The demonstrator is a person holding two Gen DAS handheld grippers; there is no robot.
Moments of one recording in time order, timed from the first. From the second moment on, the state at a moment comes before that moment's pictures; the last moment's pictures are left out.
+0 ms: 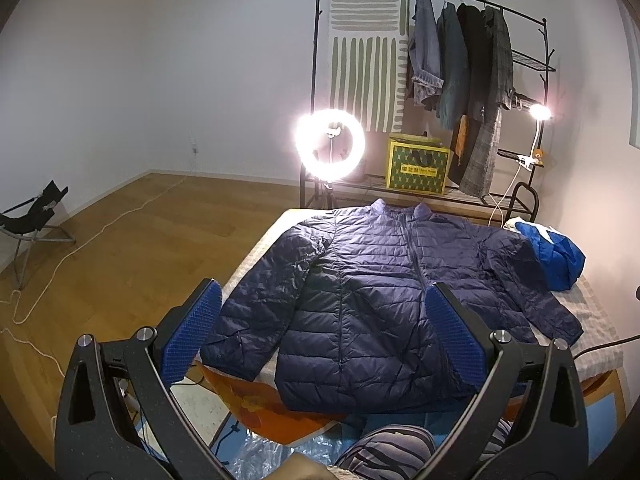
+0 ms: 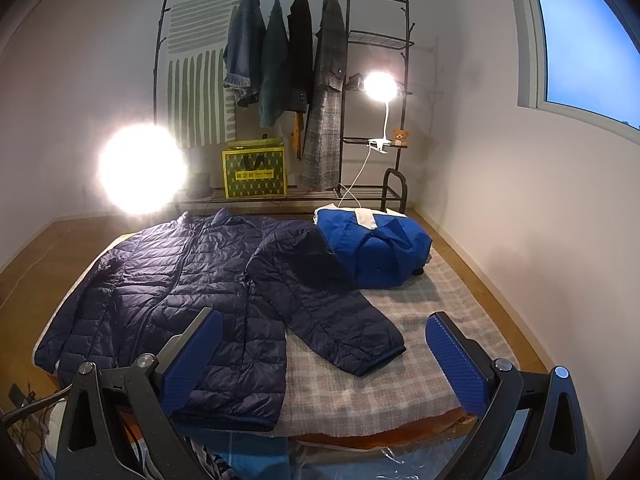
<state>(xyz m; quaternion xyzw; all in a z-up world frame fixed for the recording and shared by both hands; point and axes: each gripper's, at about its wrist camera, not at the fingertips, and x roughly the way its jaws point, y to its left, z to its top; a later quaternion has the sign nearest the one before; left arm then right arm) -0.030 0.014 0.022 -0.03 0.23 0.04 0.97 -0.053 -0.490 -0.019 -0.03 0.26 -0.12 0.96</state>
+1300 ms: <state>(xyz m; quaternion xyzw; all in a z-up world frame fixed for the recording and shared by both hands) -0.019 0.026 0.006 -0.04 0.24 0.05 0.97 -0.046 -0.477 -0.021 -0.04 0.26 -0.11 0.96</state>
